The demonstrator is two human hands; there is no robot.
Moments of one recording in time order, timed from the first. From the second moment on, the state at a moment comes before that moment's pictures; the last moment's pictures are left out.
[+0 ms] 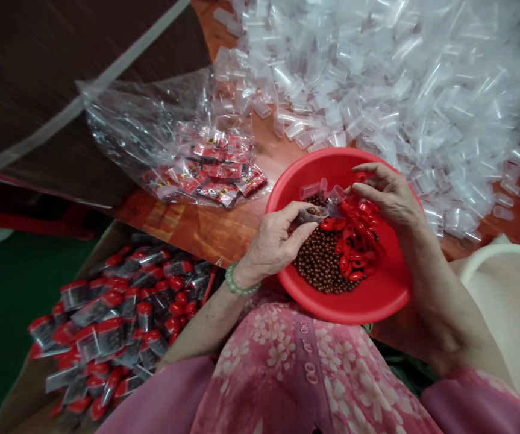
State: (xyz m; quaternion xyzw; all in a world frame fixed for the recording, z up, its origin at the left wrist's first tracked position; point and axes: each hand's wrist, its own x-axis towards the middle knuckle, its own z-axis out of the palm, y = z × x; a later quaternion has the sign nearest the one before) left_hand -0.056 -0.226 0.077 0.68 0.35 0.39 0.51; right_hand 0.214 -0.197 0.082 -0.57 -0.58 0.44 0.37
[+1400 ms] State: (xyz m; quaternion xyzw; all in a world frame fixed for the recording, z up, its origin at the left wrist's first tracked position) left_hand -0.044 -0.223 0.077 0.64 0.39 0.43 0.50; right_hand 0.144 -0.228 0.098 -0.52 -0.51 0.55 0.41
